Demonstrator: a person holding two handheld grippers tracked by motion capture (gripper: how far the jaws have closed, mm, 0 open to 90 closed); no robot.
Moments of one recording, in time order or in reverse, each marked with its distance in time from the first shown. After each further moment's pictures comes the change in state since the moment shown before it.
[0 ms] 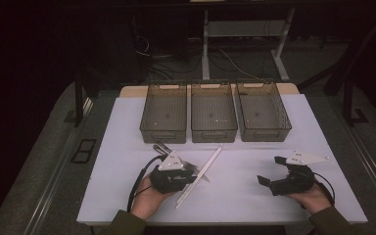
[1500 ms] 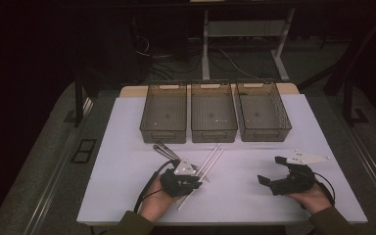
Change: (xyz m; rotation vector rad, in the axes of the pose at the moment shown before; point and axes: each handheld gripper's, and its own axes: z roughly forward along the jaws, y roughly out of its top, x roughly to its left) left arm -0.009 -0.003 0.030 0.132 0.006 0.057; right arm -0.001 0.000 0.000 -0.004 -0.001 0.010
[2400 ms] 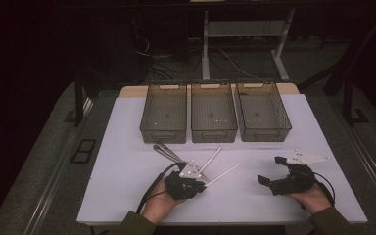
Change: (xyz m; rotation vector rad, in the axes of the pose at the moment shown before) left arm -0.009 0.004 0.009 0.015 -0.063 0.031; right arm 0.000 0.000 0.000 0.001 0.000 0.000
